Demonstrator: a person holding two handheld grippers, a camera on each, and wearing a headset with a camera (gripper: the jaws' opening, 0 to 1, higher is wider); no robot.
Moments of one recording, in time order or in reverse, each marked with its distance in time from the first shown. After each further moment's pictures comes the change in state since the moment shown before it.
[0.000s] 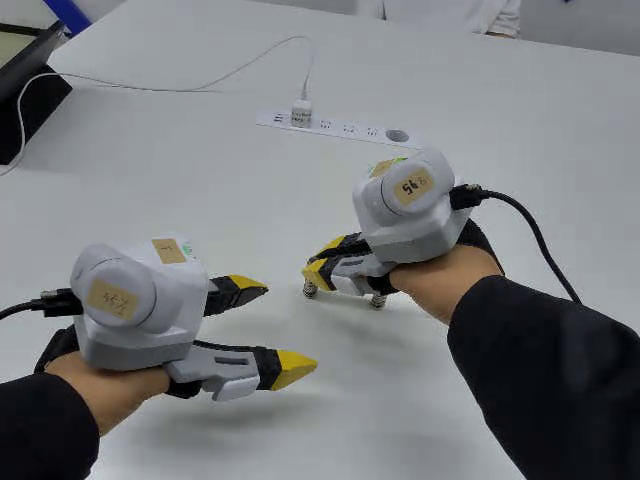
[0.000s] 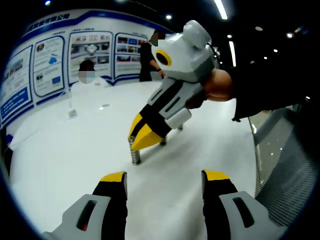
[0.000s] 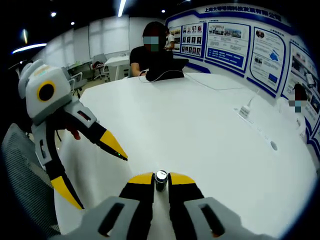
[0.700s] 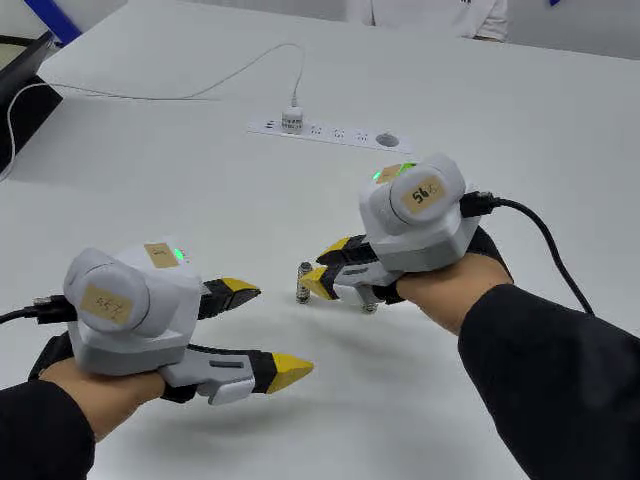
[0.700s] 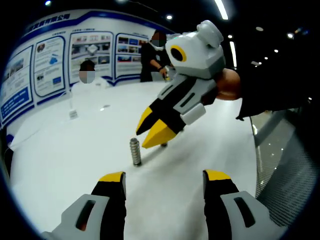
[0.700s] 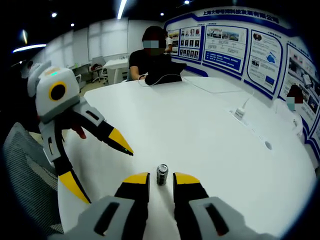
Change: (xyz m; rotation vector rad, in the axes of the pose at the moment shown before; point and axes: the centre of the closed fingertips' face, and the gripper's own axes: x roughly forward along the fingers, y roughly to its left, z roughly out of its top) left arm 0.000 0.001 0.004 -0.002 -0.003 0.006; right arm -0.022 0.003 -0.001 0.001 -0.029 -0.025
